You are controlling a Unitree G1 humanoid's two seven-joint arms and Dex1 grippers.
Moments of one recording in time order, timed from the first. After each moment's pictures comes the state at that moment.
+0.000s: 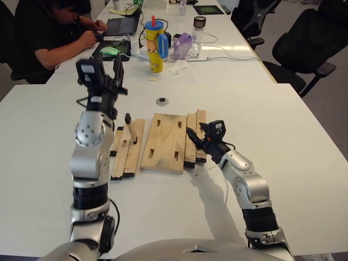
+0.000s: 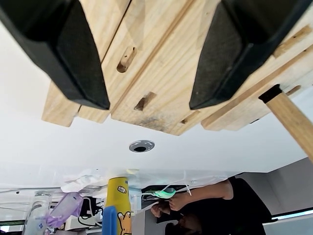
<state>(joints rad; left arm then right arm) -0.49 0.17 0.11 -0.29 -0.16 0.36 -0.03 -0.14 -0.12 0.09 -0.17 0.25 0.45 0.29</state>
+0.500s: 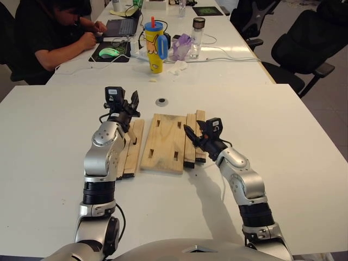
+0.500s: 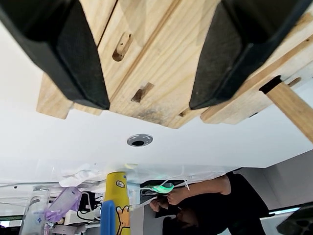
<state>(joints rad) -0.40 0.11 0.07 -0.10 -0.16 0.45 -0.05 -0.17 -0.10 0.10 -0.12 0.24 0.42 0.29</state>
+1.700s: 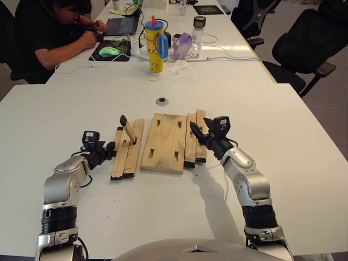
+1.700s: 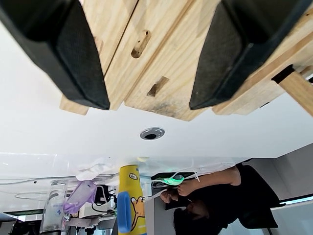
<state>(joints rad) -0.11 0.41 0.22 -0.06 -0.27 0.78 -0.36 -0.16 -0.10 0.04 -0.16 0.25 0.42 0.28</state>
